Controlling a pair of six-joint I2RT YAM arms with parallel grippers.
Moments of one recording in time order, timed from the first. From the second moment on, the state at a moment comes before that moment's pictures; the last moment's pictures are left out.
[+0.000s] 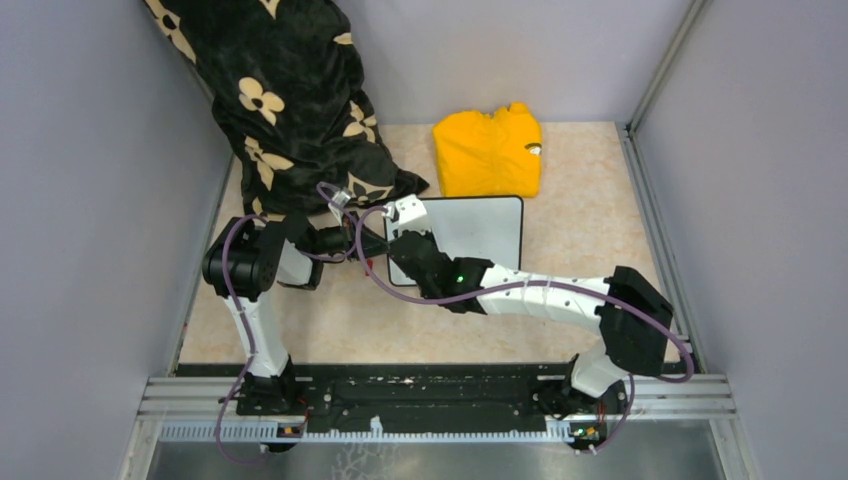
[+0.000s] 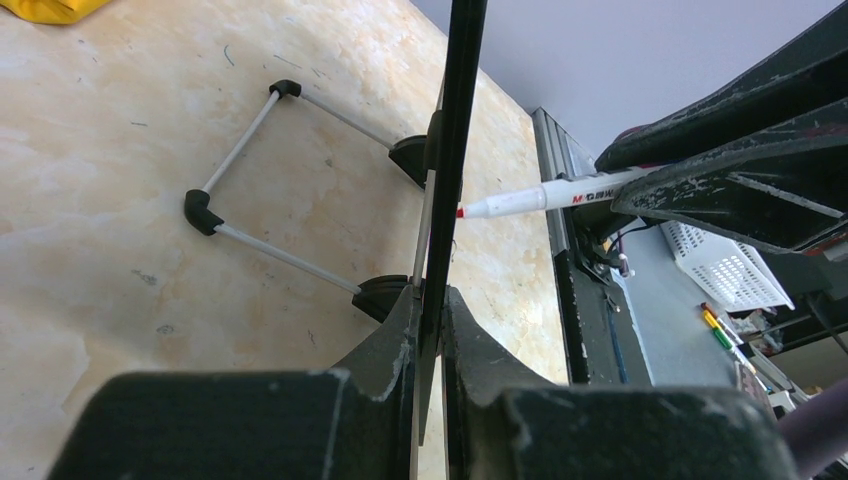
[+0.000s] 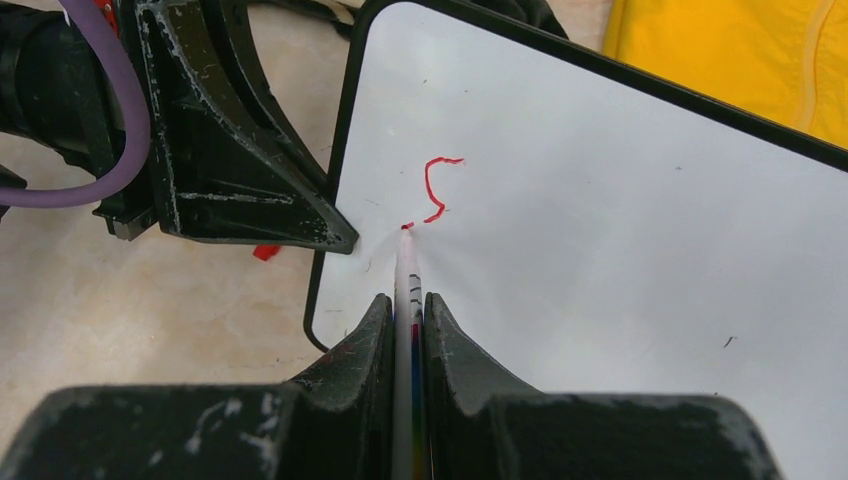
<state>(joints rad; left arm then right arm) -0.16 1.99 0.61 1.55 1.24 -0.83 1.14 1.53 1.09 -0.10 0.69 0.28</state>
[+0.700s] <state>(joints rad) -0.16 1.99 0.61 1.55 1.24 -0.83 1.14 1.42 1.06 -0.07 0.66 0.22</state>
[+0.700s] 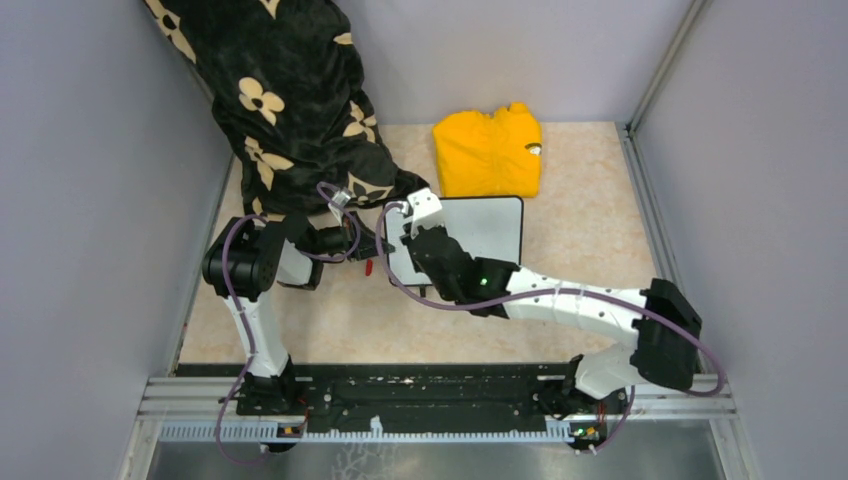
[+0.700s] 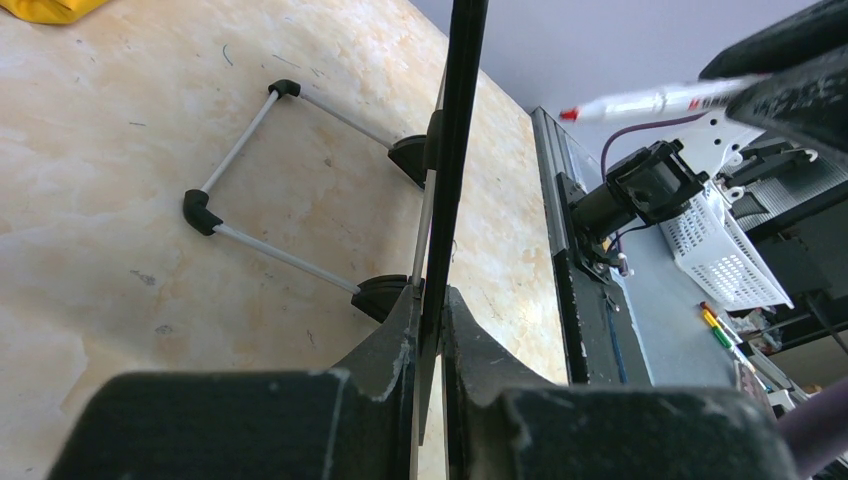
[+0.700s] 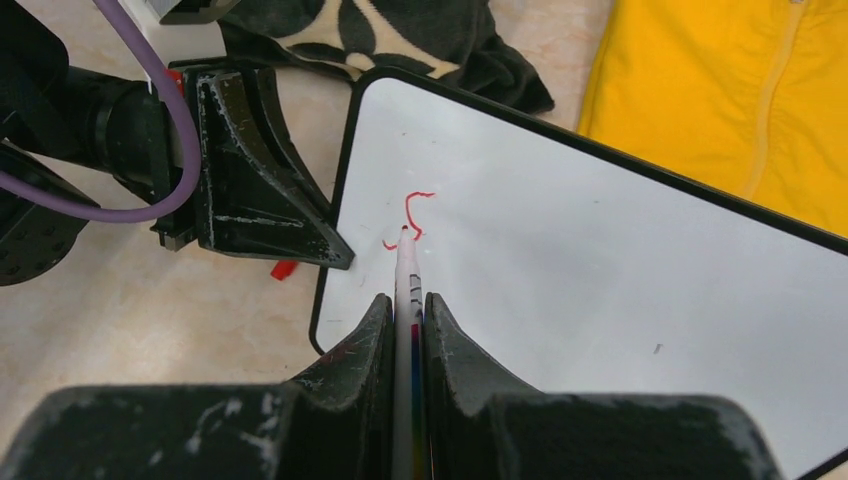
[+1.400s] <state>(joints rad) -0.16 1.99 0.61 1.55 1.24 -0.82 1.08 1.32 0.91 0.08 0.58 0.09</state>
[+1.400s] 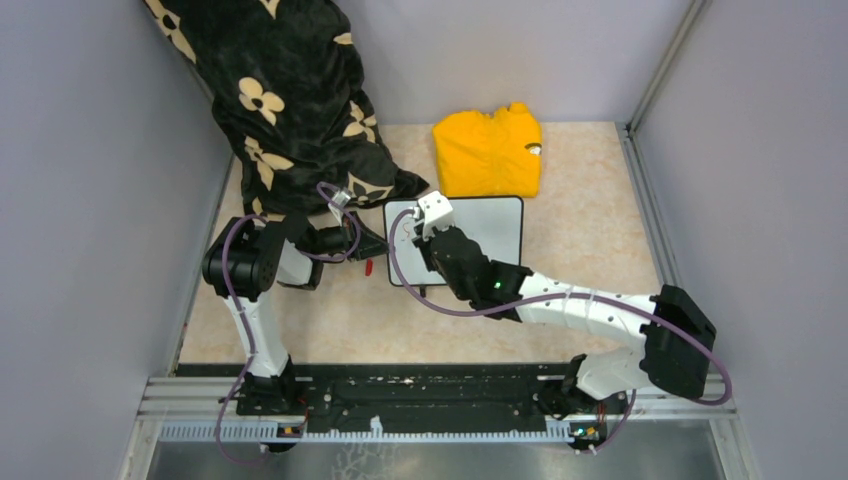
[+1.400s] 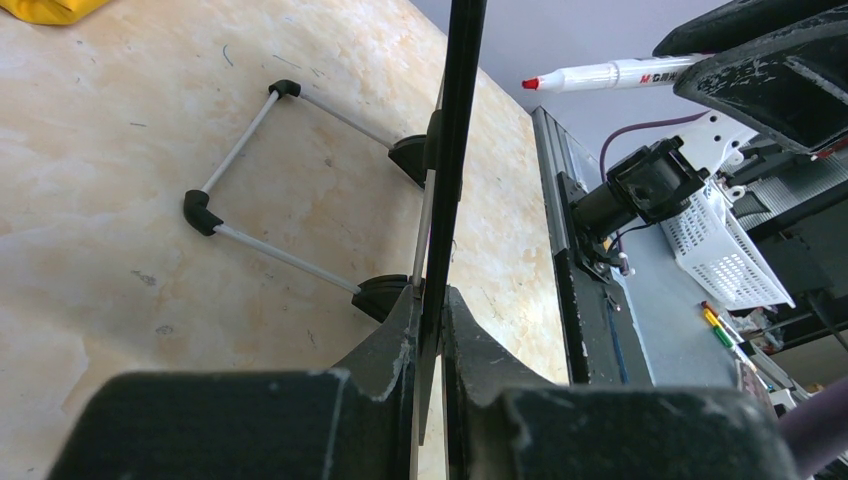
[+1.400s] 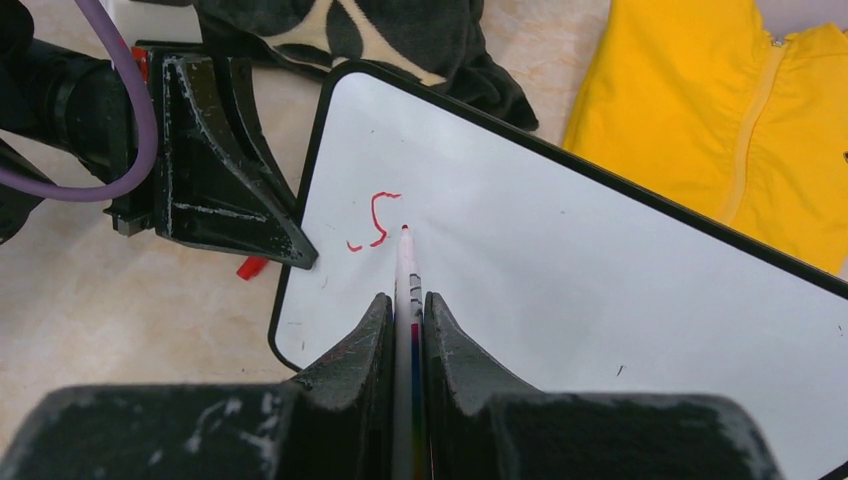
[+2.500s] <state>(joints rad) -0.16 1.99 0.61 1.55 1.24 -0.82 1.06 1.39 0.91 0.13 0.58 0.15</state>
